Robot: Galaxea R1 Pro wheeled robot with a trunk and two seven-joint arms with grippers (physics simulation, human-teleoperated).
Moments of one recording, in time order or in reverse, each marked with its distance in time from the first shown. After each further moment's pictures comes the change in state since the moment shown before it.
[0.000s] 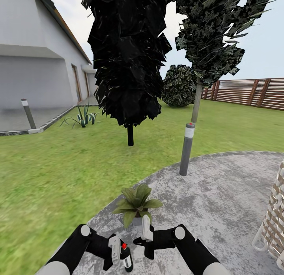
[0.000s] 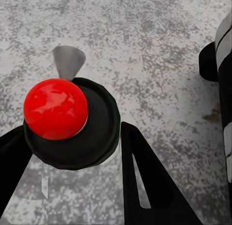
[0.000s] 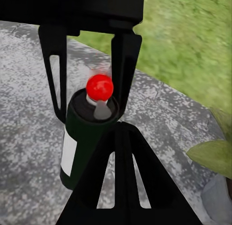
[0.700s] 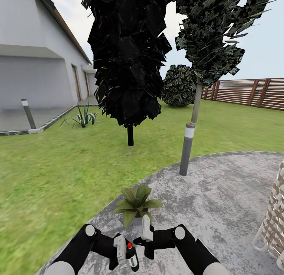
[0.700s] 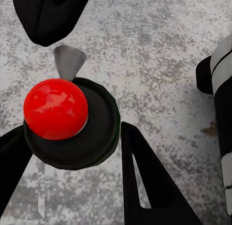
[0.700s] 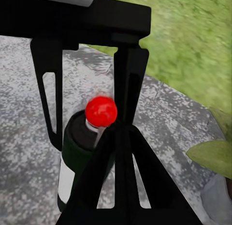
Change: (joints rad) left arm 0.000 -0.038 0.000 0.000 0.006 0.002 0.008; right arm 0.000 0.000 0.000 0.000 0.000 0.000 -0.001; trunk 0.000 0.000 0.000
